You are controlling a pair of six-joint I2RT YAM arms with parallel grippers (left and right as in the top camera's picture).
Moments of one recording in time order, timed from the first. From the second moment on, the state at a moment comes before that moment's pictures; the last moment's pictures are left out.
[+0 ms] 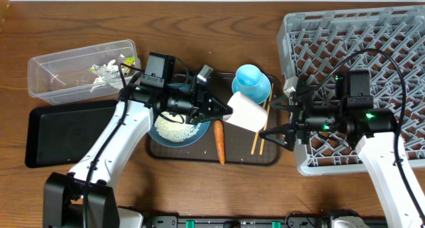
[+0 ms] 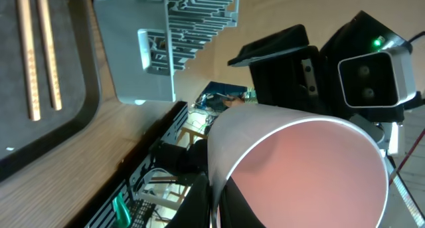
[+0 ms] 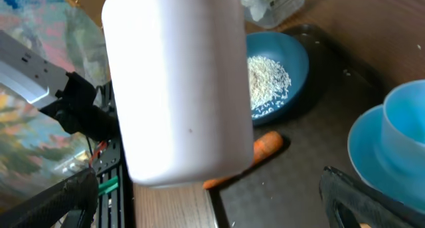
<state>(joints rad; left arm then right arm) -0.26 1.53 1.06 -0.56 1.29 -0.62 0.10 1.26 0.97 -0.78 -1.09 -0.57</state>
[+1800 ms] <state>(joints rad) -0.30 1.53 1.06 -0.62 0.99 -0.56 0.17 1.26 0.99 -0.75 -0.58 -0.17</state>
